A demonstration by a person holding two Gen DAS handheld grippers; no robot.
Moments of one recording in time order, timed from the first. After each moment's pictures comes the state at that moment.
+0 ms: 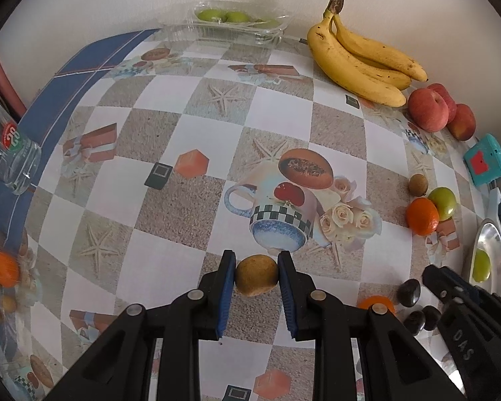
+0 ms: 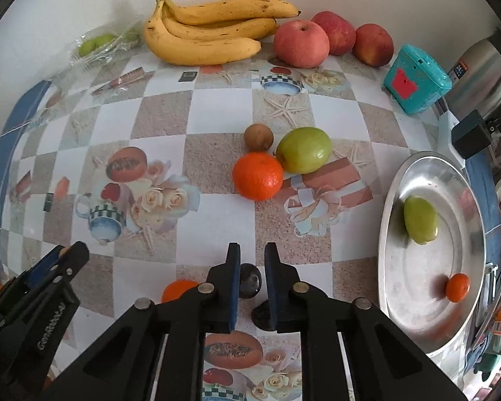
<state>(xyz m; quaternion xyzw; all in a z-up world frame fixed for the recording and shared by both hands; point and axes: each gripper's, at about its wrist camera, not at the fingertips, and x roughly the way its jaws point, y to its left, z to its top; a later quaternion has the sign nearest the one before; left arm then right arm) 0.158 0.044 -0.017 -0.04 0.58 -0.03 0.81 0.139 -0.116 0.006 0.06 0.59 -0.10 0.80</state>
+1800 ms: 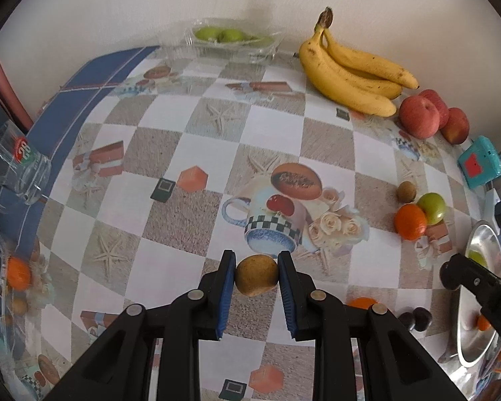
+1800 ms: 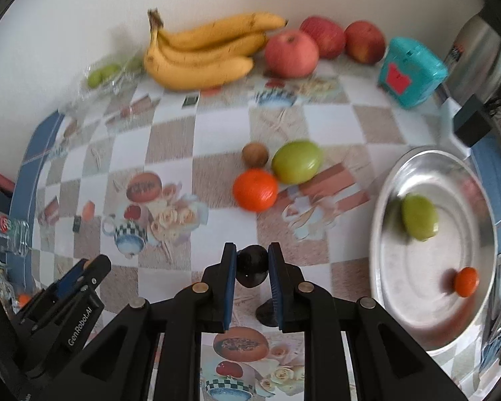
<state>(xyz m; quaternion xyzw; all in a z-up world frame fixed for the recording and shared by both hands) 0.152 0.036 0.005 -0.03 0.56 -0.03 0.83 0.131 -0.150 0.033 0.13 0.57 -0.09 0.81</state>
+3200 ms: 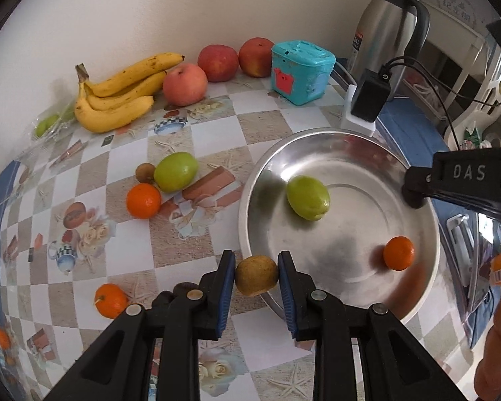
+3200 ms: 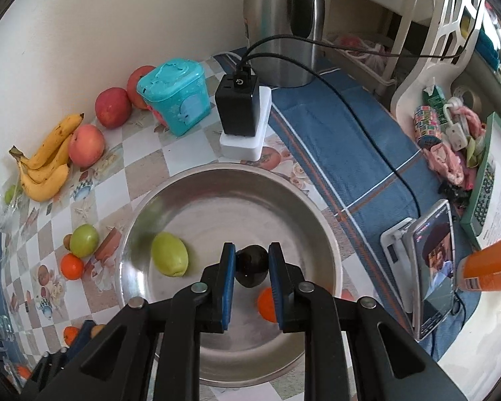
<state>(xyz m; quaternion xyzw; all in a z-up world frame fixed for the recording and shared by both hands) 0.062 -0.206 0.033 0.12 0.52 -0.22 0.82 0.038 -0.366 0.053 0.22 0.52 -0.26 0.78</state>
